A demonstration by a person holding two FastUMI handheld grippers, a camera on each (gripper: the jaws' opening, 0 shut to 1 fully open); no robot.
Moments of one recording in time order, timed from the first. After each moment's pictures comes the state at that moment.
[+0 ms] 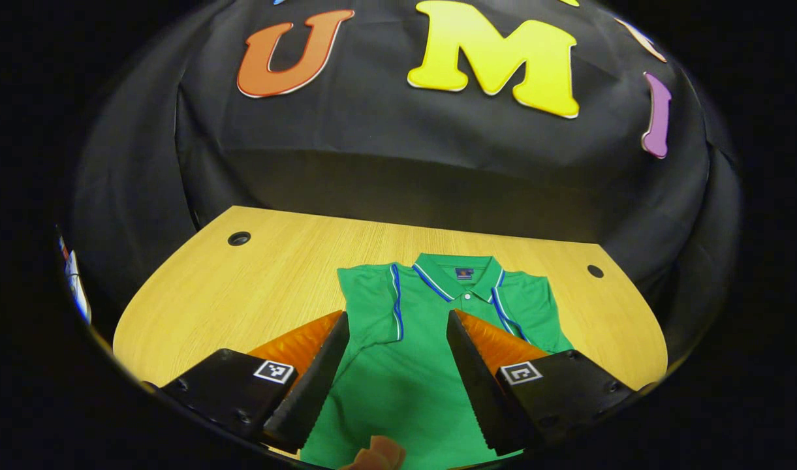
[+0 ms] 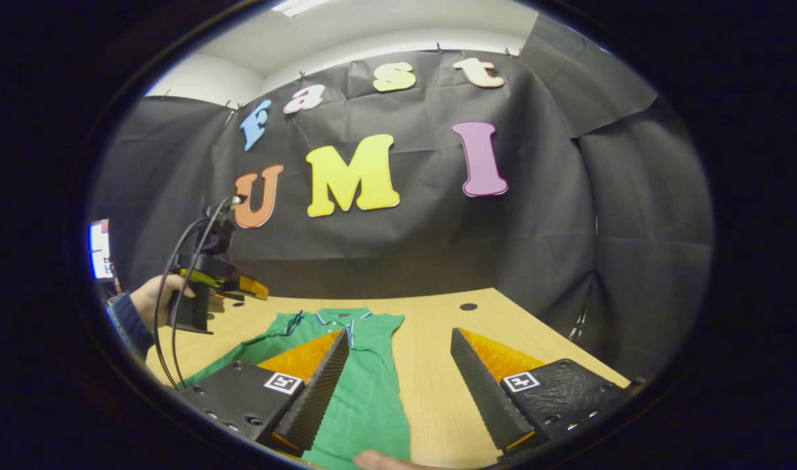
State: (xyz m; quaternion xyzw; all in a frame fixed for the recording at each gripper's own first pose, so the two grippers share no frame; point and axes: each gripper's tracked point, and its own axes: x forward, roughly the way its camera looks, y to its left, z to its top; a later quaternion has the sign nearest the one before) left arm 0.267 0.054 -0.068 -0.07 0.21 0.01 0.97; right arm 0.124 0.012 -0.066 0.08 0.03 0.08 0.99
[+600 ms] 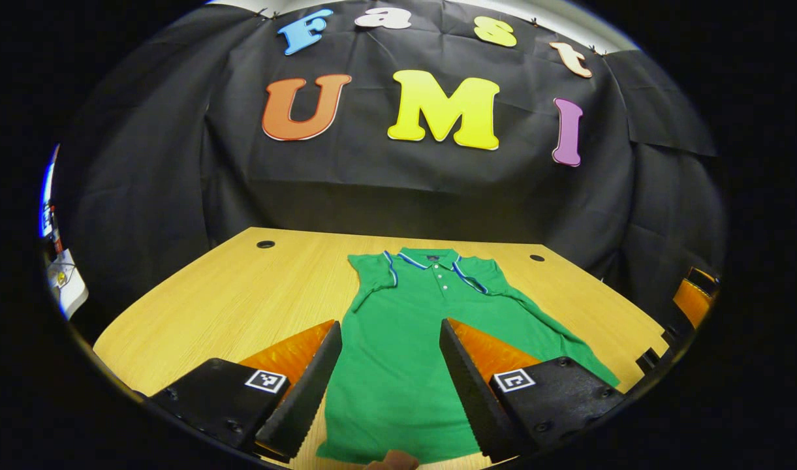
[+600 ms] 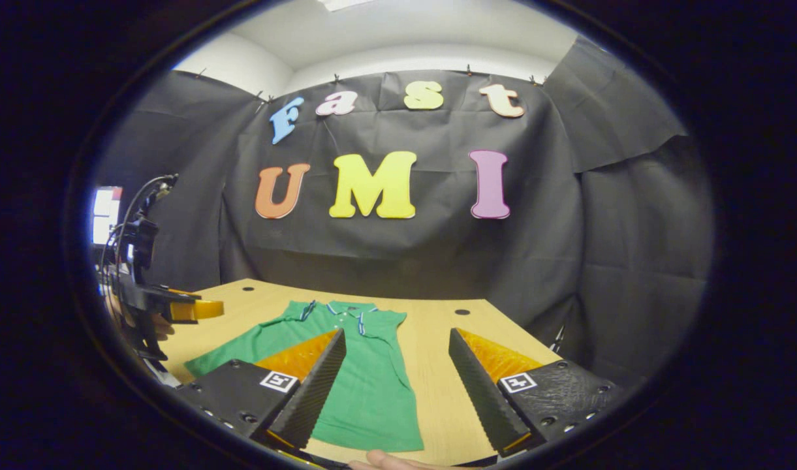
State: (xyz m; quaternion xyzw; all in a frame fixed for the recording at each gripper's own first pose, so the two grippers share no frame) left arm 0.059 0.070 -0.111 -0.06 0.12 -0.01 0.99; right arm 0.024 0.024 -0.079 0.02 0.00 0.06 1.00
